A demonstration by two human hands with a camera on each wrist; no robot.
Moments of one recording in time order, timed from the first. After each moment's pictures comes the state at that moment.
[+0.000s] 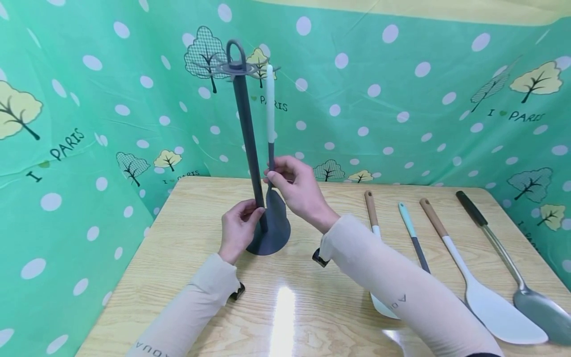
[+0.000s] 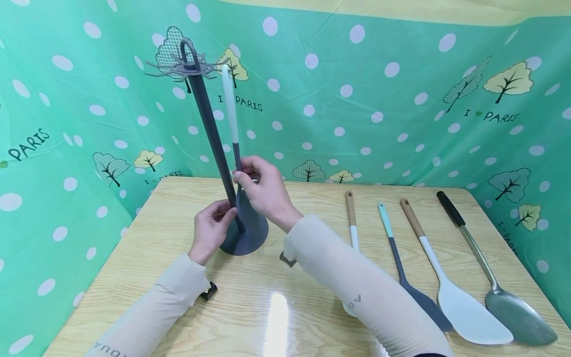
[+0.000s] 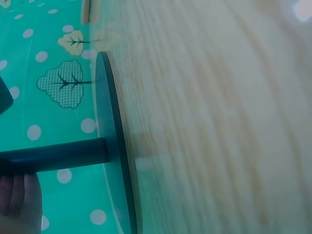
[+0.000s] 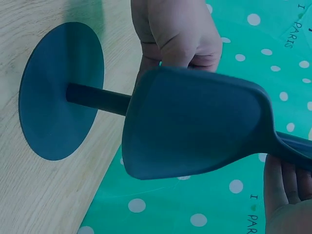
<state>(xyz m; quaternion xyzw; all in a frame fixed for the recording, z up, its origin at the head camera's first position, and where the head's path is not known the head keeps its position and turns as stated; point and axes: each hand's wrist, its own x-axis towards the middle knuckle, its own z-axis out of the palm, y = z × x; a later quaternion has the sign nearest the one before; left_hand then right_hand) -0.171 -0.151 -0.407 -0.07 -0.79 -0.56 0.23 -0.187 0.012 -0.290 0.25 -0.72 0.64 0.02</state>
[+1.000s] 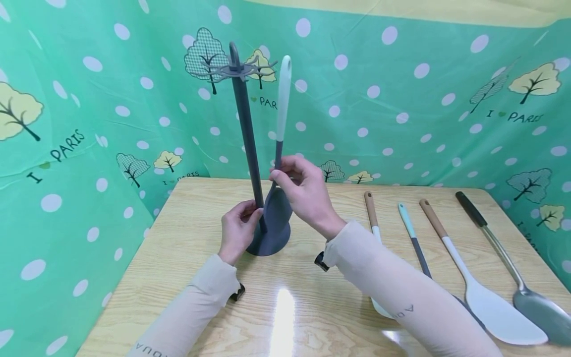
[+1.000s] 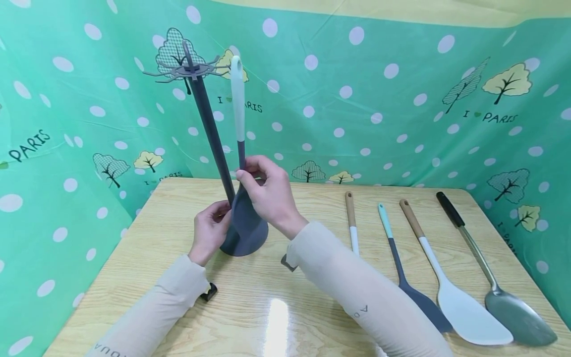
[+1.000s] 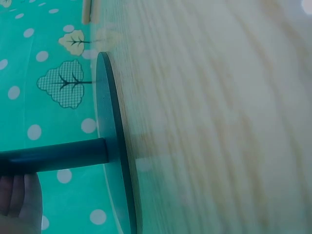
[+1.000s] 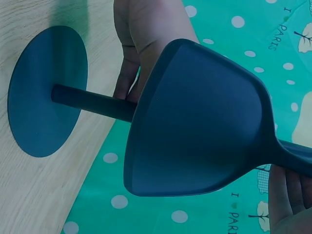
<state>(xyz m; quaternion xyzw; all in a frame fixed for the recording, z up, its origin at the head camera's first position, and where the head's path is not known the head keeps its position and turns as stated) -0.181 -0.158 -0.426 -0.08 -0.79 -0.56 0.24 -0.181 0.020 -0.293 0.28 -0.71 0.64 0.14</state>
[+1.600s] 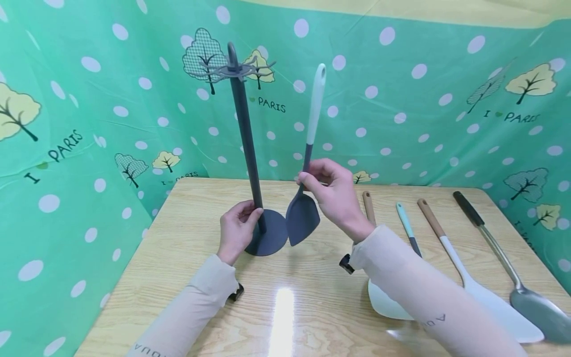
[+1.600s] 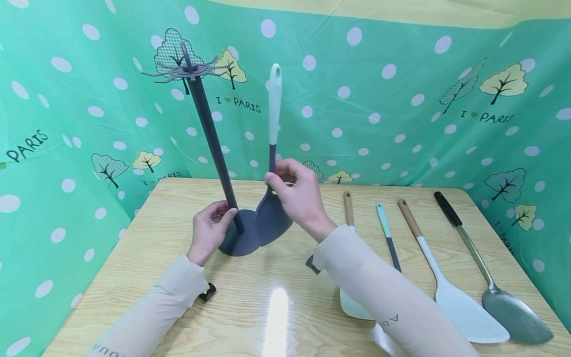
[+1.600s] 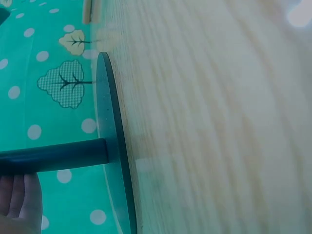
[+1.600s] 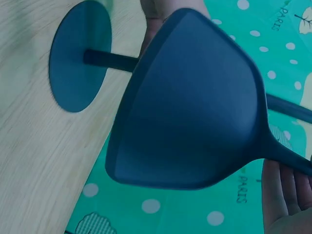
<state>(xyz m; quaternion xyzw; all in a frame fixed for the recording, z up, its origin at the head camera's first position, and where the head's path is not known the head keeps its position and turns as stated) -0.181 -0.156 -0.426 -0.08 -0.78 -0.57 0.24 -0.181 0.068 -0.298 0.22 -0.72 0.65 0.12</state>
